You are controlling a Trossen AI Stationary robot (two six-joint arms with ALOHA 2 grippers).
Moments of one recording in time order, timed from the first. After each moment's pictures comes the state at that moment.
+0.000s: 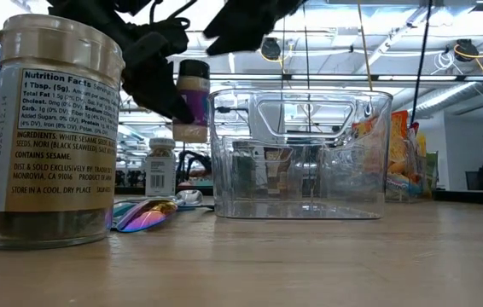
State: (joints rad) left arm -0.06 1.37 0.79 -0.16 -0.26 -0.19; right arm -0.03 1.72 1.46 -0.30 -0.03 -0.14
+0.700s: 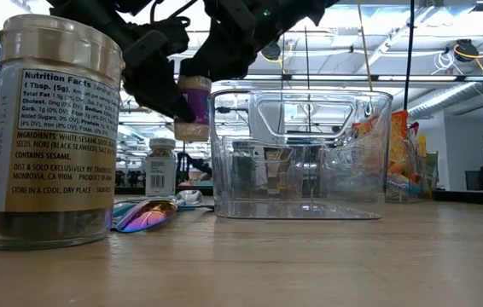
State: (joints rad) left arm -0.06 1.37 0.79 -0.15 -0.24 -0.18; right arm -0.05 1.83 1.46 -0.20 -0.04 -0.08
